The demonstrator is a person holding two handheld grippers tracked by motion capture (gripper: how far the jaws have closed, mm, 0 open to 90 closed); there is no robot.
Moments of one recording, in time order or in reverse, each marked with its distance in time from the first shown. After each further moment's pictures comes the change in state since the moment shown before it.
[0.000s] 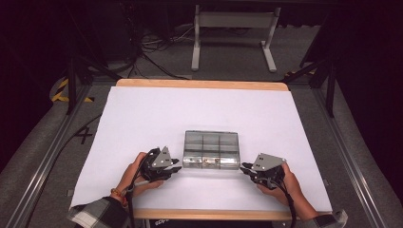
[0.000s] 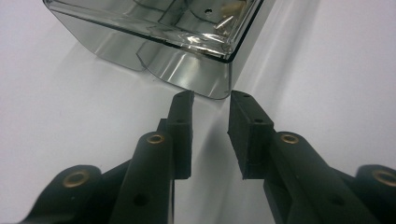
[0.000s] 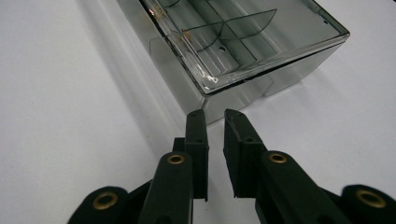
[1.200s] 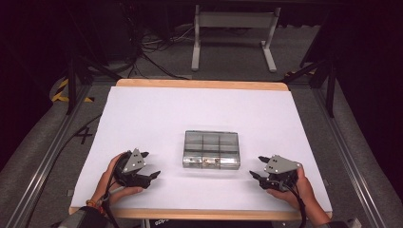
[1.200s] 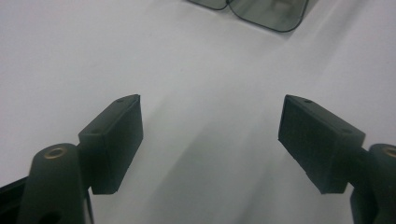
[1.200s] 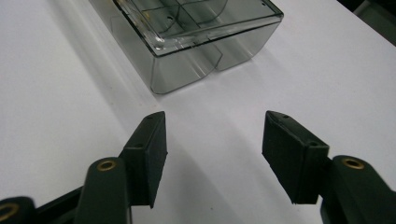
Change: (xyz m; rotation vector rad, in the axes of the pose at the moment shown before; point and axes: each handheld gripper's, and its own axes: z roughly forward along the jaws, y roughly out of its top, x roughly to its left) left arm 0.010 -0.057 -0.044 -0.045 0.182 -0.141; right arm -0.008 -0.019 -0.026 -0.010 -0.115 0.010
